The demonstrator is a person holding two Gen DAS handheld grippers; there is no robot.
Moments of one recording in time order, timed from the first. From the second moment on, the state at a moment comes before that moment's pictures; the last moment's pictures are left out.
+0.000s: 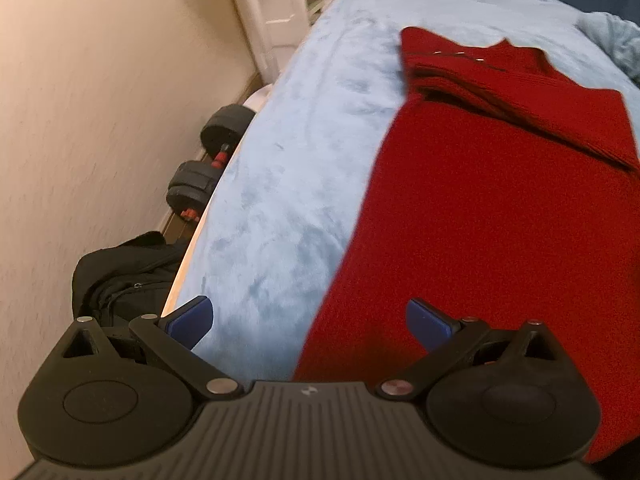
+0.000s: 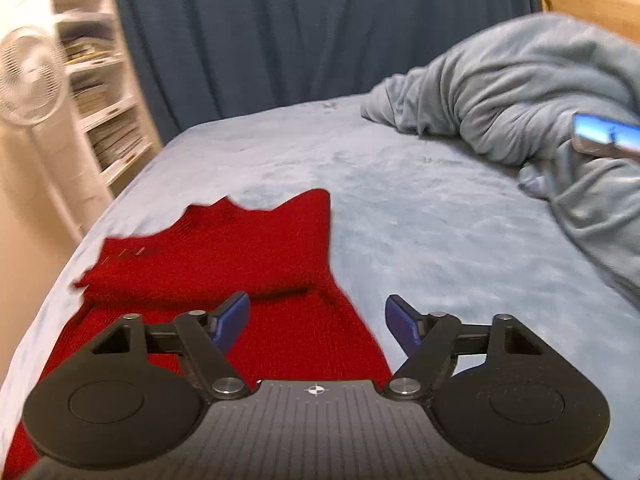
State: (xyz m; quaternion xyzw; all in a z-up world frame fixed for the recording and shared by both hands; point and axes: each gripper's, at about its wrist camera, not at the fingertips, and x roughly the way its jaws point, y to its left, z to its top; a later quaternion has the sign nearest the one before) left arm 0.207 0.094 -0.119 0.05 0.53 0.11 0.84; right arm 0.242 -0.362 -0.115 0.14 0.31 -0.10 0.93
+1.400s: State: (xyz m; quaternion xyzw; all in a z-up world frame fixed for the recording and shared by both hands) left arm 0.269 0.125 -0.206 -0.01 0.58 -0.11 0.81; right arm 0.148 -0.401 -0.215 0.21 0.54 -0.02 0.82
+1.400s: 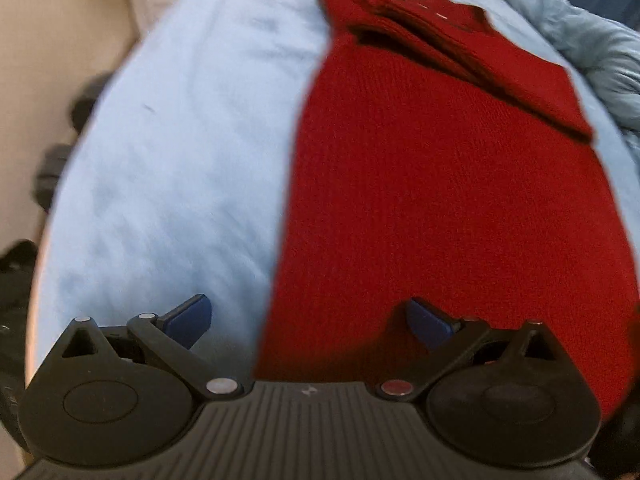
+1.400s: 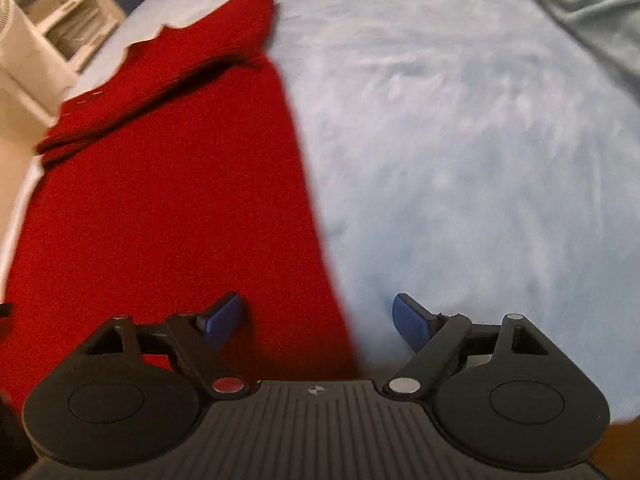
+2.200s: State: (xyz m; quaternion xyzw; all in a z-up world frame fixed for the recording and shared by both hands) left arm 0.144 0.129 -0.101 -0.09 0.52 -0.17 0.83; right arm 0.043 -0.368 -0.088 0.26 0.43 0.01 0.86
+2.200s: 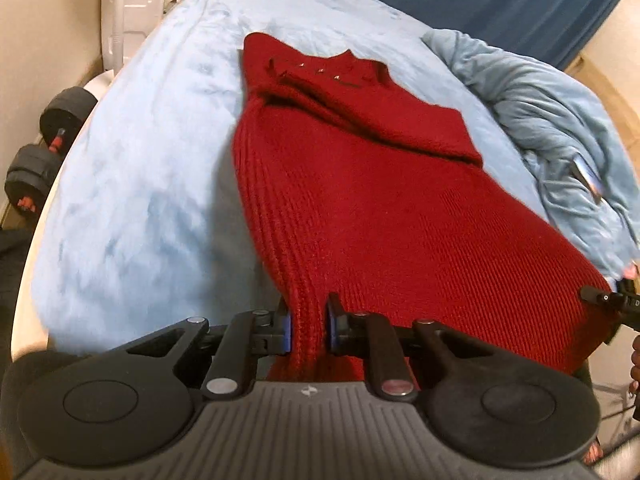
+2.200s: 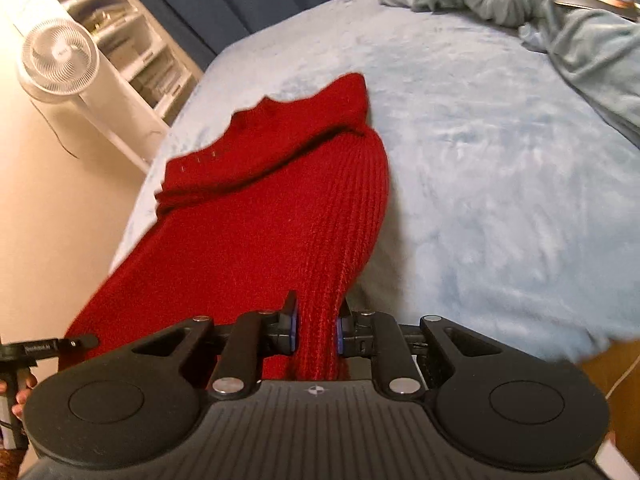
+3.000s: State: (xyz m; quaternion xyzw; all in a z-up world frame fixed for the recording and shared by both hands) left arm 0.421 0.139 -0.052 -0.22 0.50 -0.01 0.84; right arm 0.305 -0.459 -0.066 0.40 0.40 -0.12 0.81
